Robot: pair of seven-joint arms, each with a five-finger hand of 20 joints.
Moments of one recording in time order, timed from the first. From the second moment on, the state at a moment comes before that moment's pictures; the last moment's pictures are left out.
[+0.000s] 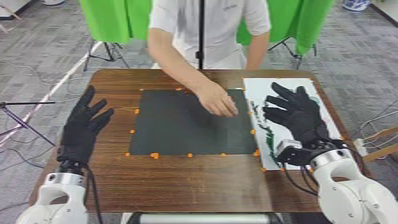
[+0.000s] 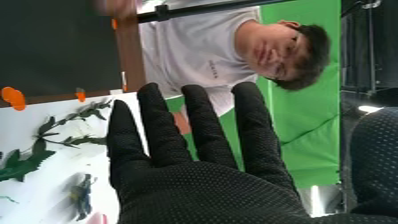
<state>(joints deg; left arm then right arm) 121.3 -63.3 -95.7 -118.5 51.4 6.9 13.5 -113.3 -63.8 92.2 -123.4 -58.3 3.9 8.5</state>
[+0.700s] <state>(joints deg) 121.4 -63.4 -95.6 -118.7 51.3 7.0 13.5 -113.1 -63.5 91.7 -123.3 -58.1 4.7 8.4</state>
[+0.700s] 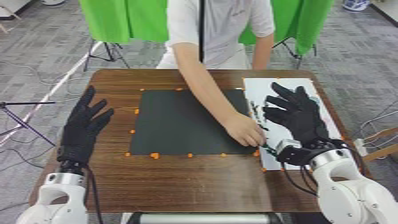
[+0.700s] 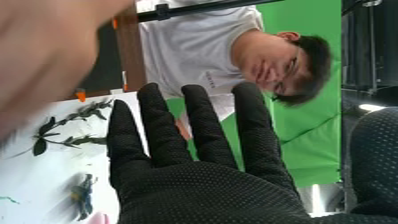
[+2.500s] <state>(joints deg) 122.3 -63.7 -95.8 -119.2 51.3 7.2 13.4 -113.0 -62.2 91.6 -124.1 -64.4 7.5 9.0</state>
